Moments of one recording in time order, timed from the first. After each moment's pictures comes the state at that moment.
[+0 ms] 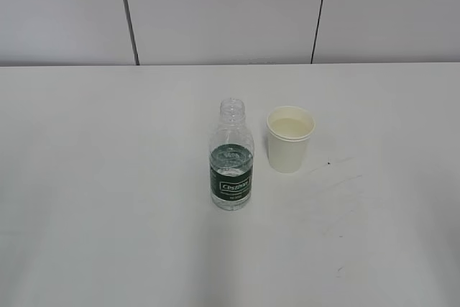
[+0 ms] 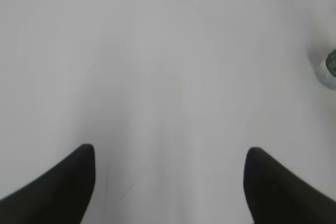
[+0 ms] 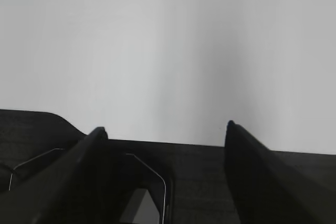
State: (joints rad) left arm -0.02 0.26 -0.54 -0.01 1.01 -0.03; right arm -0.11 0.50 -0.49 0.11 1.13 -0.17
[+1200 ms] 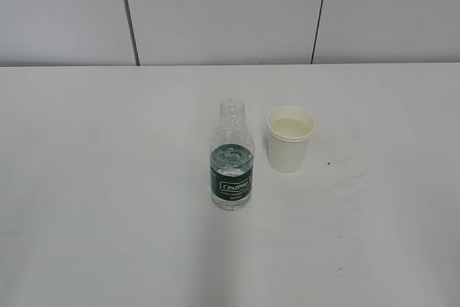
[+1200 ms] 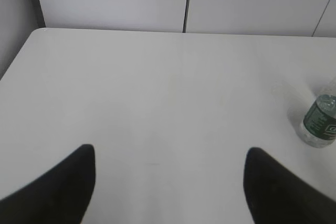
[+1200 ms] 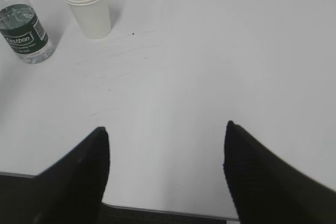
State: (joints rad) left arm -0.02 -0.02 -0.53 -0.01 0.97 -0.03; right arm -0.09 -0.02 -0.49 0.14 1.15 -0.17
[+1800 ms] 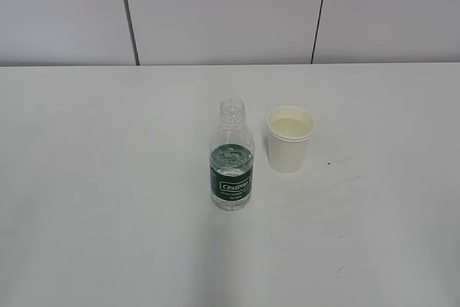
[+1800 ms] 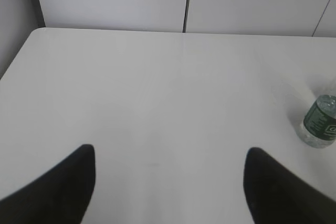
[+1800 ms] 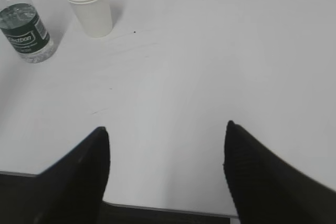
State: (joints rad) left arm -0.02 -0.02 -0.53 -0.01 0.97 -0.03; right arm -0.04 -0.02 -0.49 0.09 1.15 -0.09
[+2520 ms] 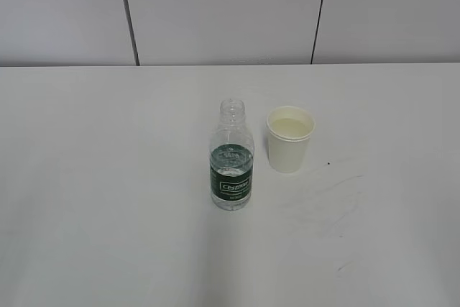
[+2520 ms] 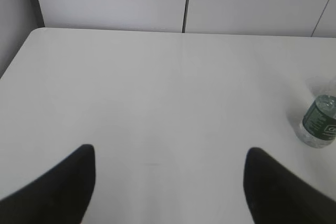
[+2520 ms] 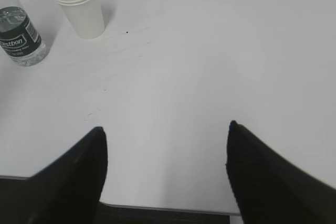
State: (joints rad) left arm -0.02 -0.02 -0.53 -0.01 0.97 -0.03; right arm -0.04 -0.02 -0.49 0.07 1.15 -0.07
